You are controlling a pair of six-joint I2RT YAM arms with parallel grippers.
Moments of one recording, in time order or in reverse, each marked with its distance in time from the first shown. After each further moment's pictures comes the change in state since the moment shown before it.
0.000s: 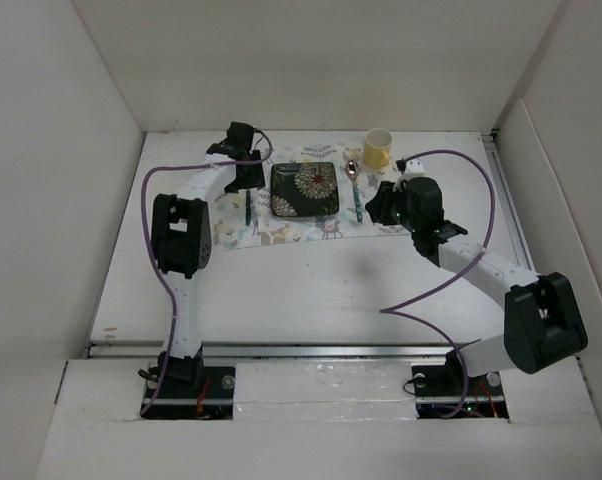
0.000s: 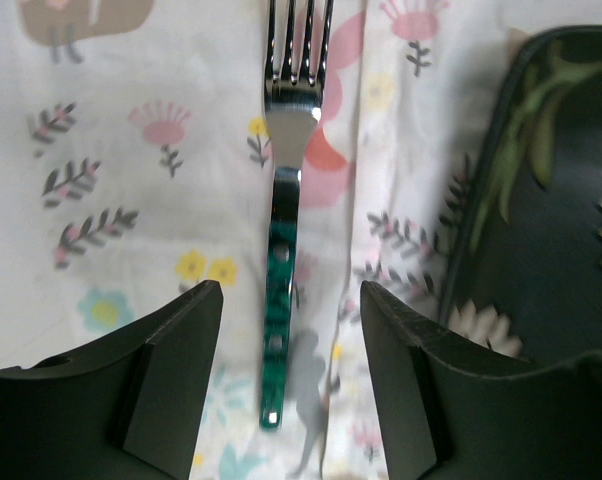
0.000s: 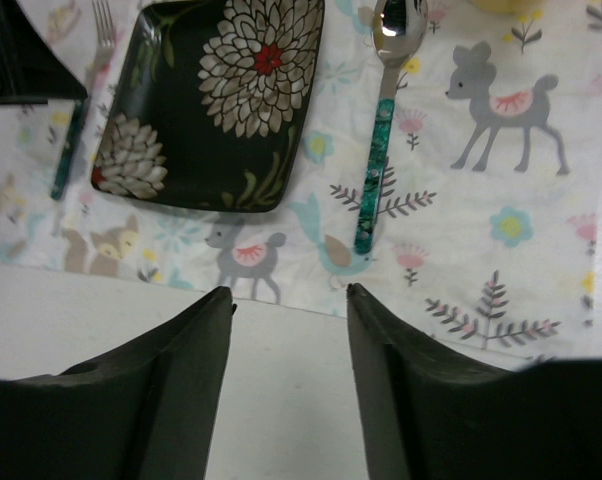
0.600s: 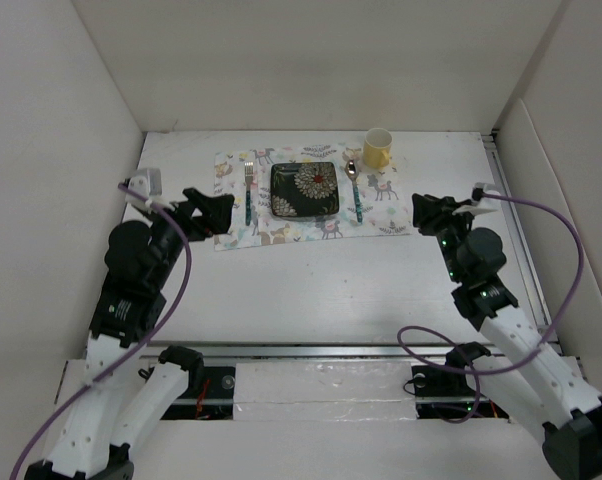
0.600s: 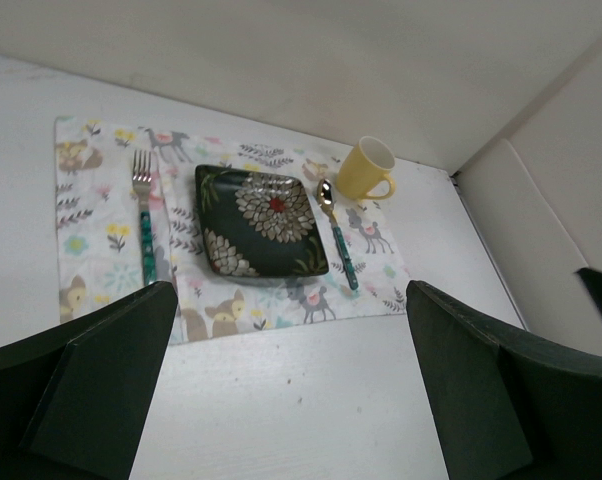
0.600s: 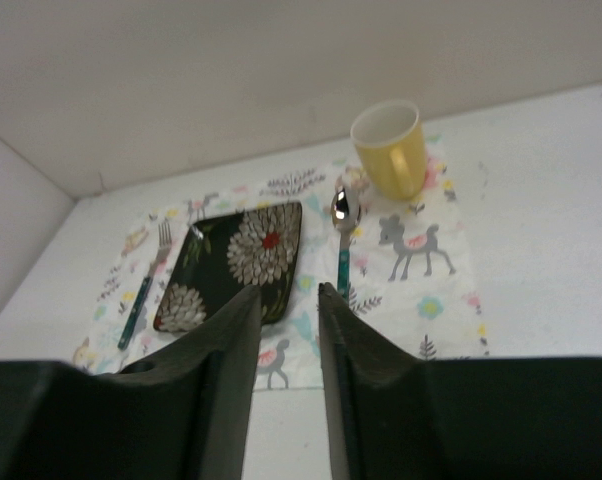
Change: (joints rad) left arm -0.054 -1.521 -0.890 0.342 0.164 -0.141; right arm -0.001 -0.581 -0.292 0.179 0.260 0.054
